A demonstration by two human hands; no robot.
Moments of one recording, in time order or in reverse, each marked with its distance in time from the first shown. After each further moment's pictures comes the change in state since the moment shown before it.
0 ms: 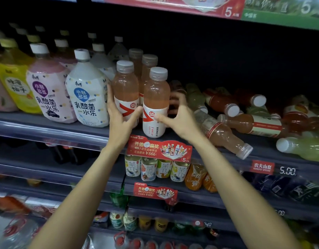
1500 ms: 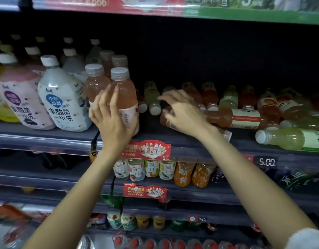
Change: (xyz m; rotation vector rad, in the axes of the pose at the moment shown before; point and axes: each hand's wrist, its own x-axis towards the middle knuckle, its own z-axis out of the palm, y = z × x) left_hand -0.014 0.023 0.047 0.793 0.317 0.503; right_hand 0.001 0.024 -0.076 -0.657 -0.054 -0.357
